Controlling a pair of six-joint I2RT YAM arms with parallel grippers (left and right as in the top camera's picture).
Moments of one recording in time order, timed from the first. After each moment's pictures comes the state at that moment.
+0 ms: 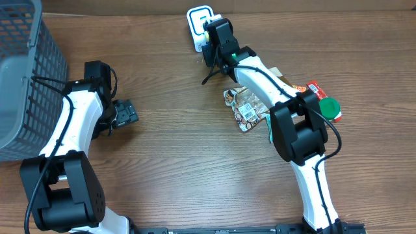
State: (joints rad) left arm 0.11 1.74 1.23 -0.98 -0.12 -0.37; right arm 0.46 2.40 1.96 -0.32 0.15 0.08
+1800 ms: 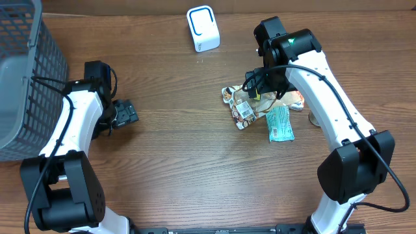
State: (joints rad) left arm 0.11 1.74 1.23 -0.98 -0.12 -0.37; right arm 0.34 1.93 1.83 -1.34 0.13 0.20
